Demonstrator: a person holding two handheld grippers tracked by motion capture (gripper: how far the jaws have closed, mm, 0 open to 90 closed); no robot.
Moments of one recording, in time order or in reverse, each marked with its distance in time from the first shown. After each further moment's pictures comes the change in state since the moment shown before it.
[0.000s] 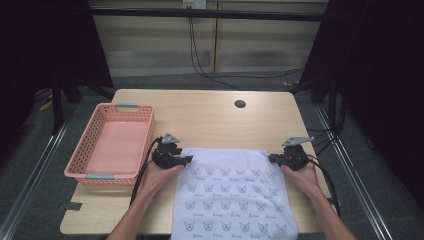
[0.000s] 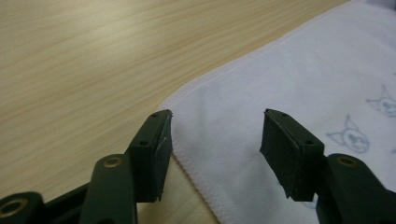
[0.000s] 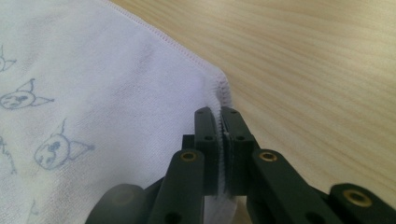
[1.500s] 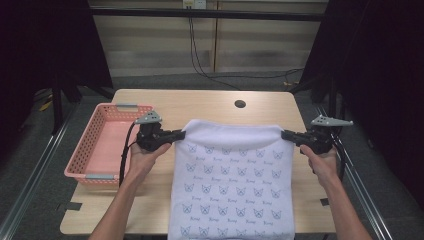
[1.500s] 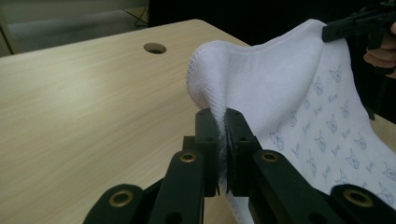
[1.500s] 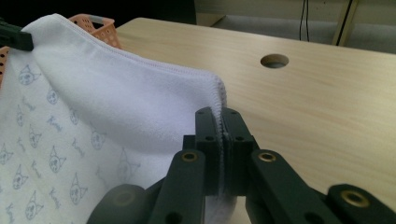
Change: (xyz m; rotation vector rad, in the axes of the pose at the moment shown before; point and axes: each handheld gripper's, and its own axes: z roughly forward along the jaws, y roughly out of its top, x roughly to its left) left arm 0.001 0.062 -0.085 -0.263 -0.180 0.060; right arm -0.013 0.051 -0.085 -0.333 0.088 0.086
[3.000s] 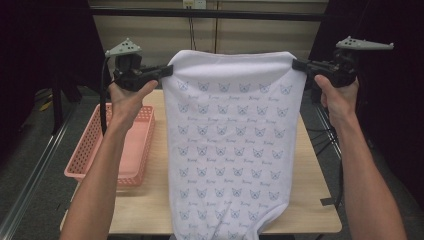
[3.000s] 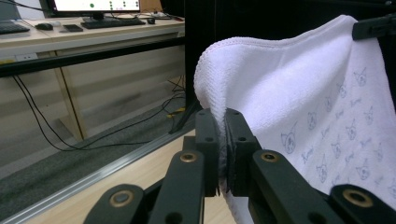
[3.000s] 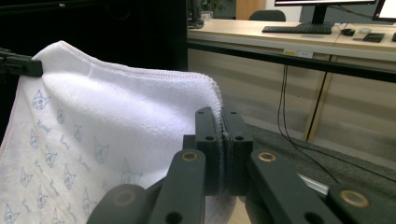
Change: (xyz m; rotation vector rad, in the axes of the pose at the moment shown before) left arm 0.005 0.157 -0.055 -0.195 0.140 0.125; right arm 0.018 0.186 -0.038 -0.218 -0.041 -0.117
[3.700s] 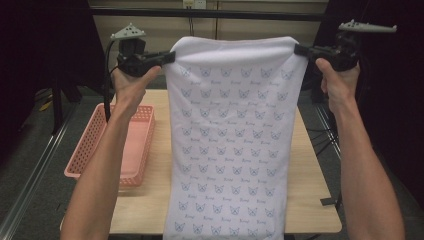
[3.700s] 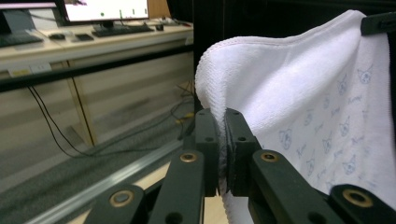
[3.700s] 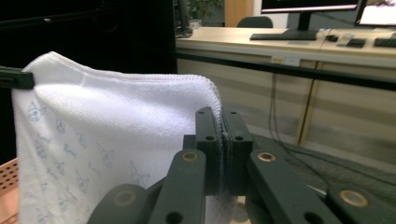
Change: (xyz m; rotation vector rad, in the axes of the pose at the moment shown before) left arm 0.009 0.007 0.013 0.013 0.022 0.005; right arm -0.013 0.015 0.012 -0.022 -0.022 0.040
